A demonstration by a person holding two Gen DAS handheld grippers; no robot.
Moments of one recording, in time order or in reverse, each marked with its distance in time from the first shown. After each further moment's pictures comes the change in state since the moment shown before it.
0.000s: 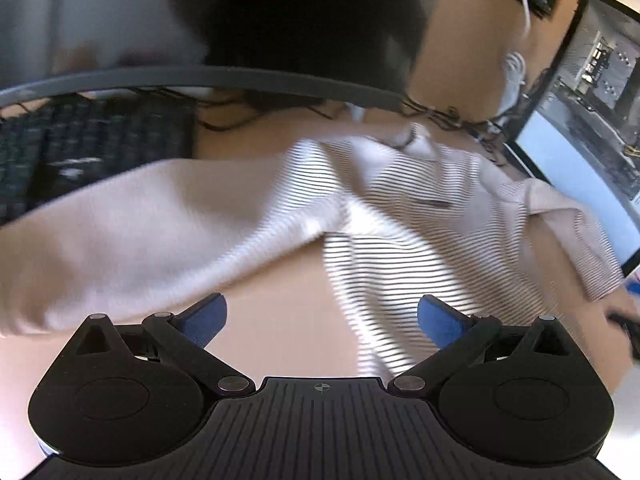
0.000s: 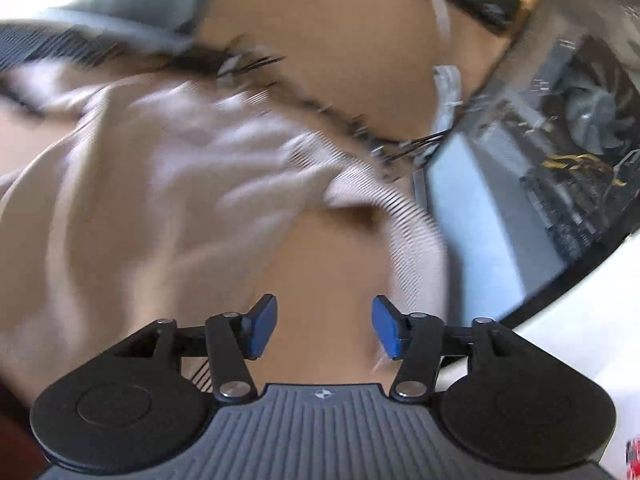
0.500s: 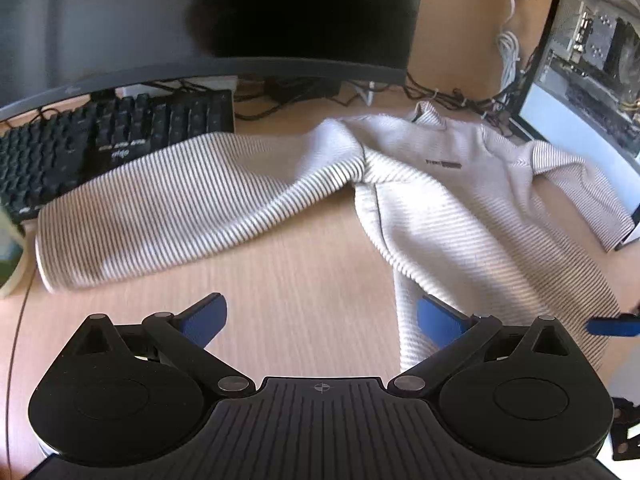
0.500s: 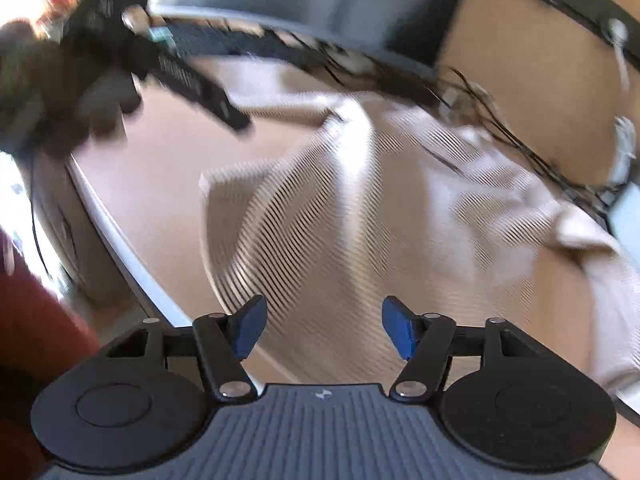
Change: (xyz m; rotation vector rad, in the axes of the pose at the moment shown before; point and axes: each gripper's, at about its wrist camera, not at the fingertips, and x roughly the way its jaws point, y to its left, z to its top) left arm -0.032 -0.012 -0.047 0.060 -0.011 0.118; right arm -0.024 0.127 0.023 -0.092 -0.158 0.428
